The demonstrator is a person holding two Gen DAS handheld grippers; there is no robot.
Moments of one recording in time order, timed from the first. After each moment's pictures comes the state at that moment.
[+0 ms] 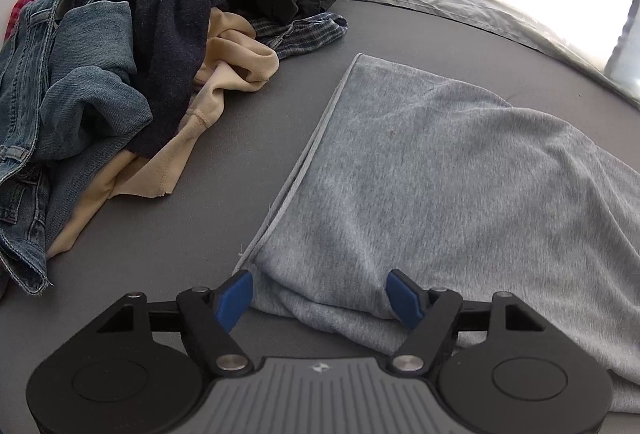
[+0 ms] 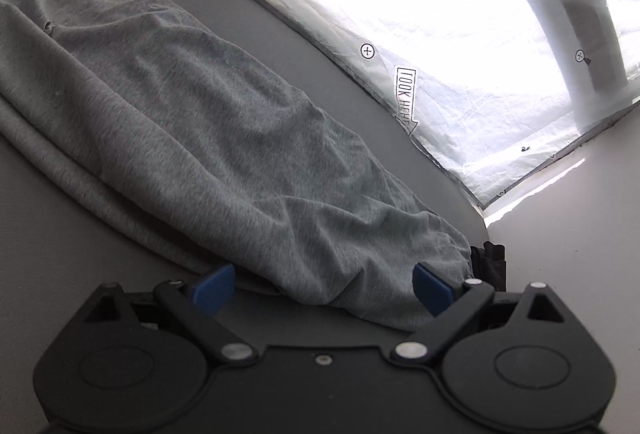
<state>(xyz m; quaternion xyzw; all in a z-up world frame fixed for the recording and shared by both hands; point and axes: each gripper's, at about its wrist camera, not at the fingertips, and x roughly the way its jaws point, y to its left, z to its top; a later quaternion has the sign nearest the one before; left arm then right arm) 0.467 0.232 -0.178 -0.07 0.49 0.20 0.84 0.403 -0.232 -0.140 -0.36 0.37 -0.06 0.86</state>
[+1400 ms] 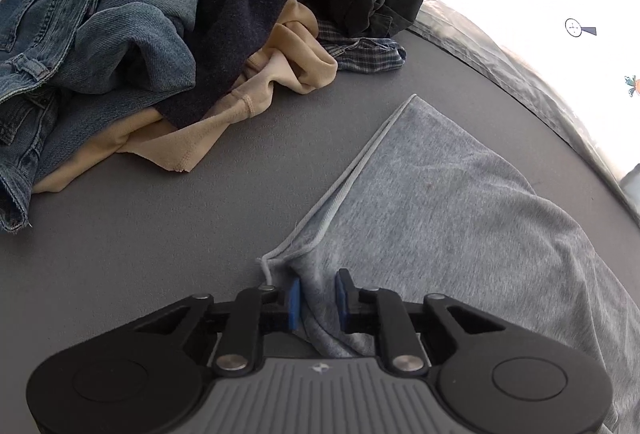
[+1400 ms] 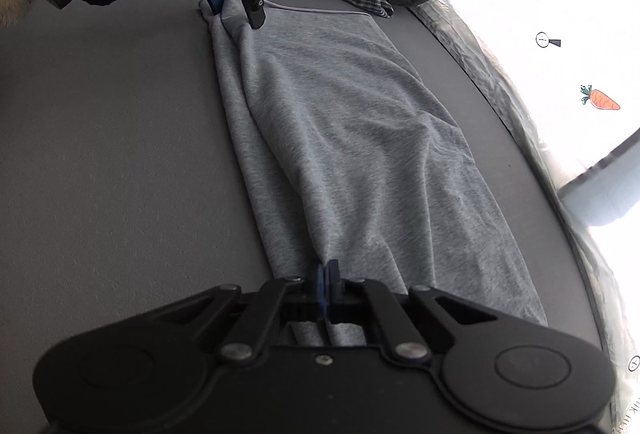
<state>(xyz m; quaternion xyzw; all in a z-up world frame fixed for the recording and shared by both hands) 0.462 0.274 -0.179 -0.23 0.43 0.25 0.84 0.430 -0.035 -0.165 -0.39 0.31 0.40 0.77</state>
